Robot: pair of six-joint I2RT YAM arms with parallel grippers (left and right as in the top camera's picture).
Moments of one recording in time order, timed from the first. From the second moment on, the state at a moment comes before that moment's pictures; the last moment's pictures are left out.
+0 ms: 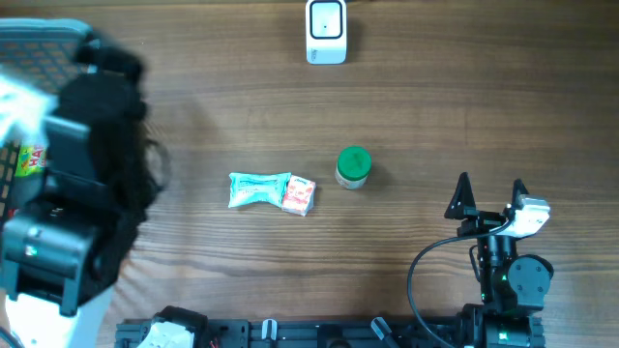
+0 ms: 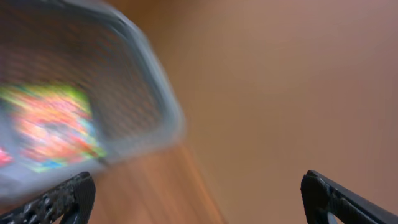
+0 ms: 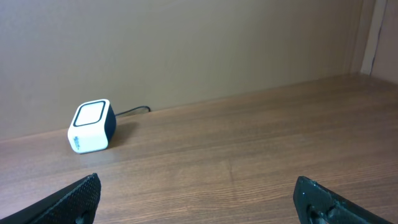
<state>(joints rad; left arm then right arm) -0.27 1.12 1.62 -0.95 -0.87 -1.13 -0.11 0.03 0.01 0.00 -0.04 0.17</state>
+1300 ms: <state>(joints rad) 0.59 2.09 1.58 -0.82 -0.04 -0.73 -0.11 0.03 0.01 0.00 -0.04 0.17</state>
